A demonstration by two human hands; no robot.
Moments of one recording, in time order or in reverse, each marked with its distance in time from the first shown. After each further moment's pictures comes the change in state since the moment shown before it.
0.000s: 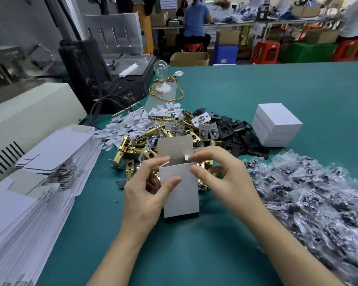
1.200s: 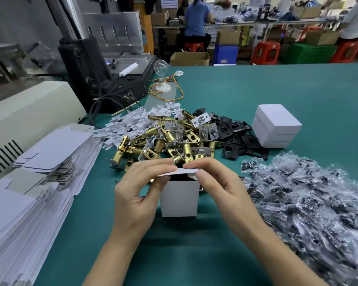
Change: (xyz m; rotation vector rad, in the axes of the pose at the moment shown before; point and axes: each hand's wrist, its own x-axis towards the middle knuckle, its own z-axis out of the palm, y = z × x) left_hand 0.003 0.016 -0.013 -0.005 -0.021 0.242; right_hand -0.023 -0.022 0.007 0.260 -0.098 0.150
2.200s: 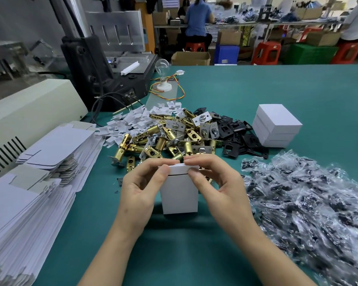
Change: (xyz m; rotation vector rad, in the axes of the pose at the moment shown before) left_hand 0.005 0.010 0.004 -0.398 -0.029 -0.368; right_hand 0.001 0.008 0.011 -0.080 0.160 -0.175
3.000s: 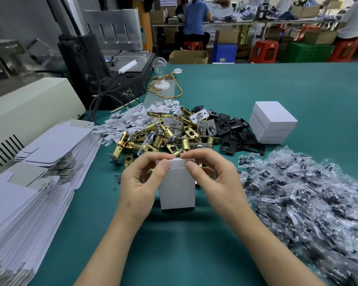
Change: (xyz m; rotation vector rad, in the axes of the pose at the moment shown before) left_hand 0.003 -0.004 0.001 0.082 0.012 0.031; right_hand 0.008 0.006 -0.003 0.010 -0.046 0.061
